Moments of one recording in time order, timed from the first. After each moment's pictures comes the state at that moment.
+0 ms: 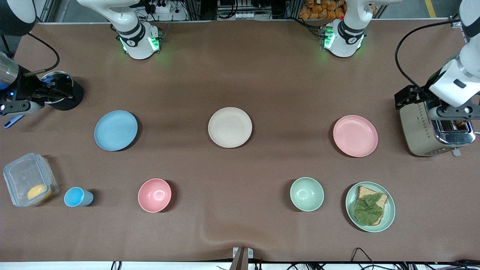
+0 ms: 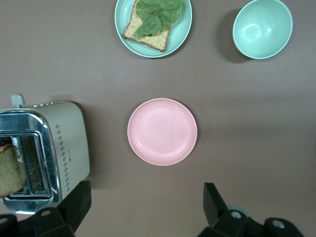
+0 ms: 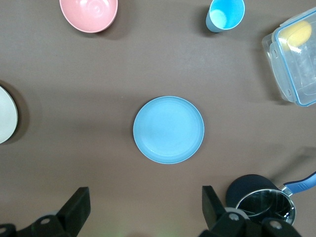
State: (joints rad) left arm -0.14 0.04 0.04 -1.64 0.05 1.64 -0.07; right arm 0.06 -0.02 -0.08 -1.70 0.00 1.57 -0.15
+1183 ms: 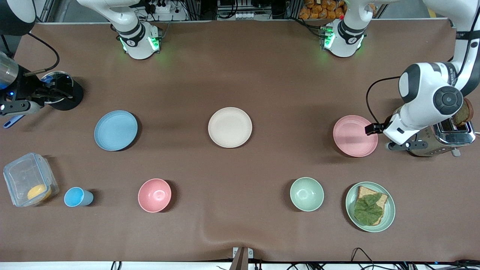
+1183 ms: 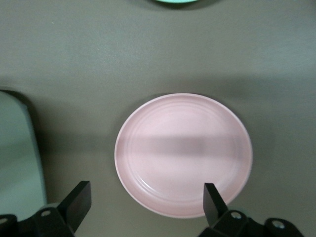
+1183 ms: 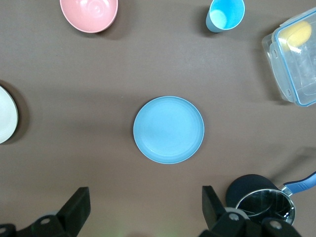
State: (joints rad) left arm -0.04 0.21 0.04 -2.11 0.05 2.22 -0.04; right arm 0.06 -0.02 -0.08 -1.70 0.00 1.57 -0.15
